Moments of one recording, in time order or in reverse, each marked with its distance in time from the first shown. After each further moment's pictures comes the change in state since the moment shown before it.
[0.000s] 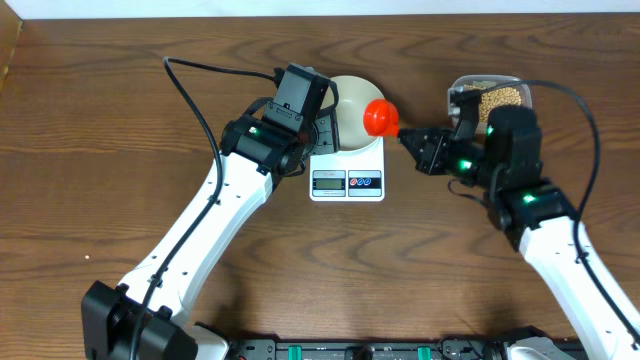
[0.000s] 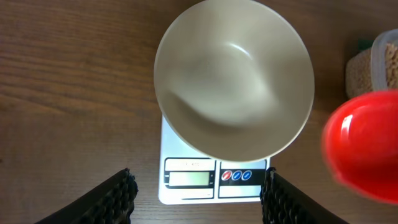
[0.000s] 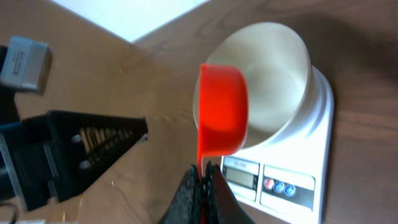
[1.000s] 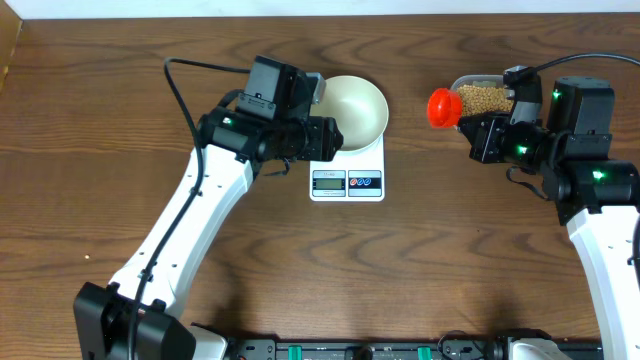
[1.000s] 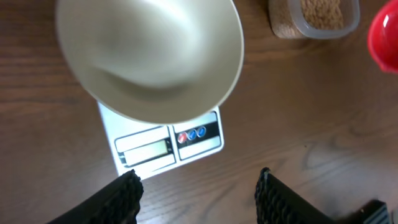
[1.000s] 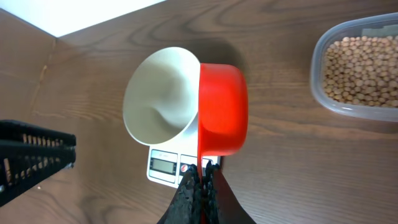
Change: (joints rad) left arm 0.111 0.000 0.000 -0.044 0.436 0.236; right arm -0.216 0.000 0.288 -0.528 0.074 -0.361
